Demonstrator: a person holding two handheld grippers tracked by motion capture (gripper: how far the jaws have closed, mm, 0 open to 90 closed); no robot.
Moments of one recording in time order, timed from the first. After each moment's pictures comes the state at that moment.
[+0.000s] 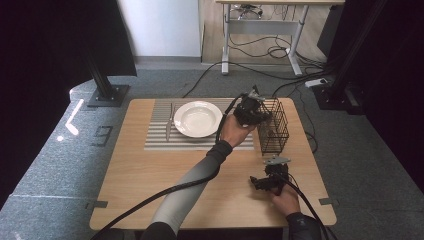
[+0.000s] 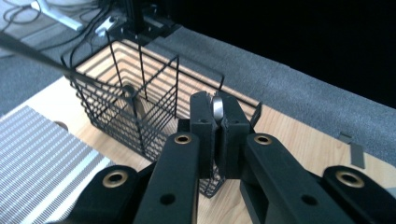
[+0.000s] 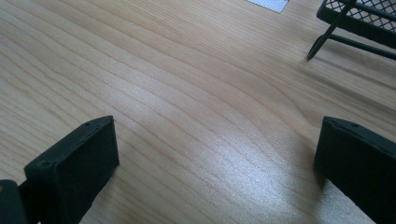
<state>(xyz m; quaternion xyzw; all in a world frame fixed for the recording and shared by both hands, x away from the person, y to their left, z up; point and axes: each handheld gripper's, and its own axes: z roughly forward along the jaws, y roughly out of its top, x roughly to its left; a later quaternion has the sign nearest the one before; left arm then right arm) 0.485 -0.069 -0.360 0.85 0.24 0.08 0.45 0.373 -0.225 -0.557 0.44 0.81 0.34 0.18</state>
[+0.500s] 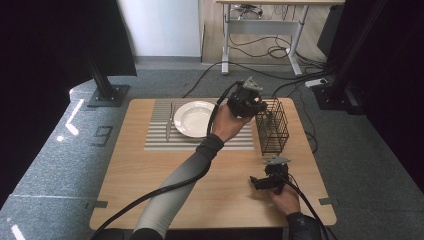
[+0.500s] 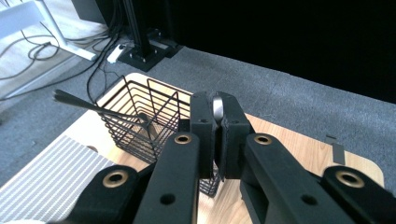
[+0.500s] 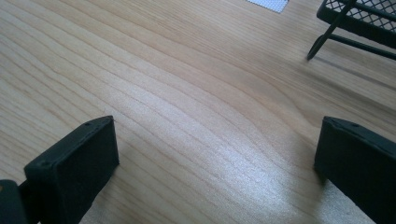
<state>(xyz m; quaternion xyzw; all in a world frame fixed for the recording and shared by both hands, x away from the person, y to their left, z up) 0.454 -0.041 -0.296 0.86 0.20 0.13 0.46 0.373 -0.224 -0.557 0.44 0.81 0.34 0.18</state>
